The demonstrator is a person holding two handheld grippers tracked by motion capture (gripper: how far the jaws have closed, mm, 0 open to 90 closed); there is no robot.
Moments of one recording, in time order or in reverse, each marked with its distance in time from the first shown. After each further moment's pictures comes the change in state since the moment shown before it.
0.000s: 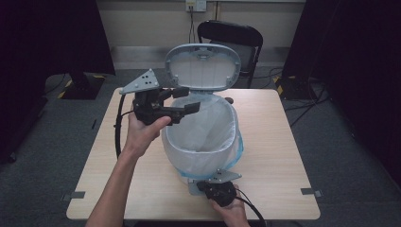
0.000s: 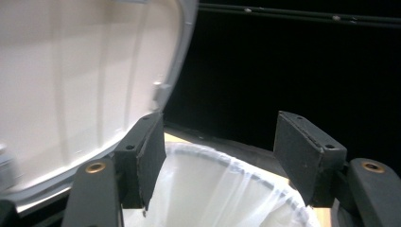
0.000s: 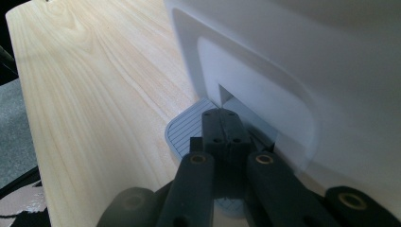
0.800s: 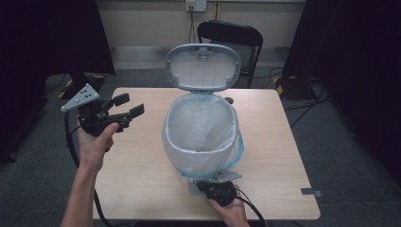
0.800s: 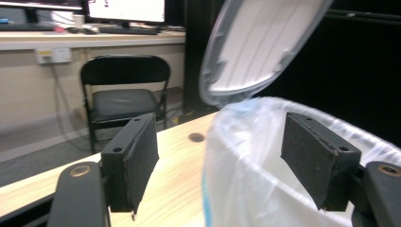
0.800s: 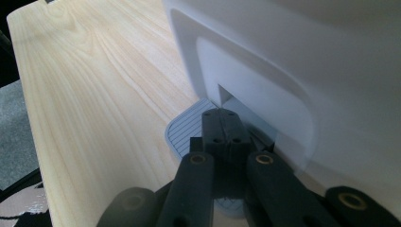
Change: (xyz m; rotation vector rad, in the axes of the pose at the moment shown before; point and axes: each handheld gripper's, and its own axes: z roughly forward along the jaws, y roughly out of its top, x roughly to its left) left arm 0.047 -0.051 -0.102 -0.011 0.312 -0.085; right arm -0.001 0.000 0.000 0.001 0.000 0.007
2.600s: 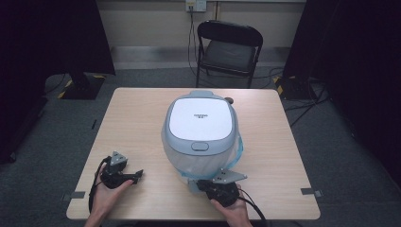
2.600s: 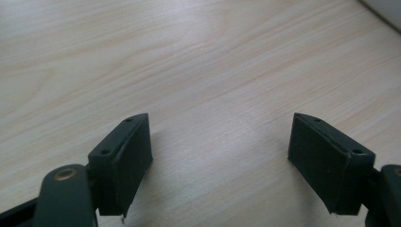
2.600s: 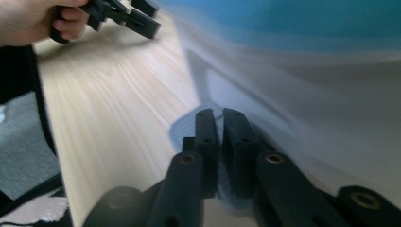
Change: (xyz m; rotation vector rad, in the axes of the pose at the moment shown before) left arm 0.021 -0.229 0.018 0.566 0.258 -0.037; right arm 0.001 0.004 -0.013 -0.076 0.021 -0.017
